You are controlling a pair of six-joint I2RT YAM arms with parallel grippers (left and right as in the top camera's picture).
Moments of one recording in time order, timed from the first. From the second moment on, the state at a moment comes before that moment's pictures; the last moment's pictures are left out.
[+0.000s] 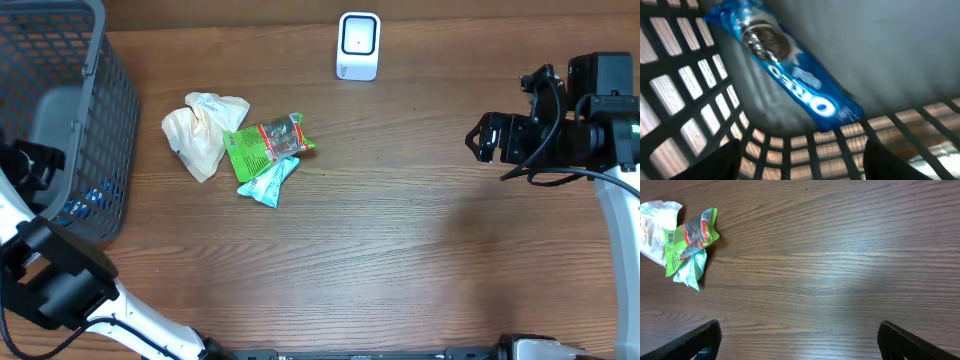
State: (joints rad) left arm 0.75 2.07 2.00 -1.40 0.01 -0.61; right arm -0.04 1.43 1.52 -1.23 -0.33 0.10
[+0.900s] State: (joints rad) left arm 0.75 2.07 1.57 -0.95 -0.02 -0.79; right arm -0.04 1.43 1.52 -1.24 -0.35 0.10
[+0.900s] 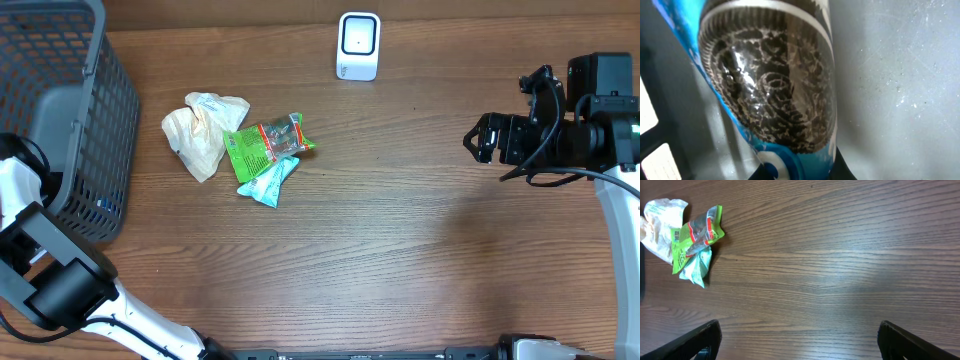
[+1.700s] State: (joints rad) left arm 0.75 1.93 1.97 -1.07 0.07 -0.47; right arm -0.04 1.43 1.52 -1.22 -0.37 0.10
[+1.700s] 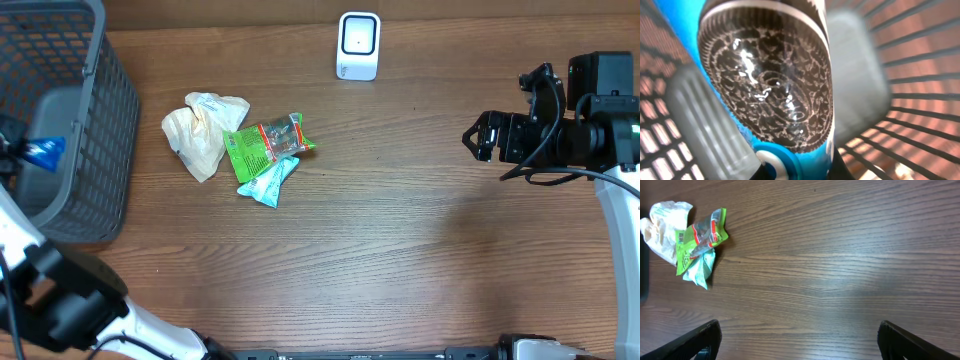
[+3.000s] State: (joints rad) left arm -0.19 1.79 1.85 -1.43 0.12 -0.04; right arm -0.04 1.43 1.52 -1.21 -0.37 0.10
